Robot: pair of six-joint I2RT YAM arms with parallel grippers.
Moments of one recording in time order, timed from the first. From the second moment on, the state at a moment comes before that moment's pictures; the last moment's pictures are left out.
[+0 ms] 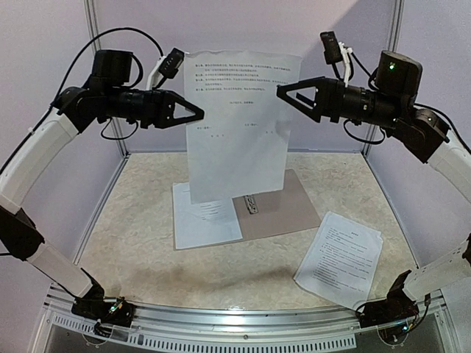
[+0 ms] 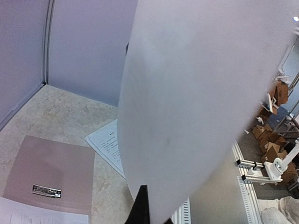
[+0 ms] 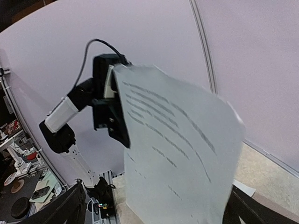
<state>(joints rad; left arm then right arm) -0.55 1.49 1.79 -0.68 1.00 -0.04 0.73 1.31 1.57 -0.22 -0.52 0.33</state>
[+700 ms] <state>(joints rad) -0.55 1.47 1.90 -0.84 0.96 0.08 0.74 1.38 1.37 -0.04 -0.59 0.30</state>
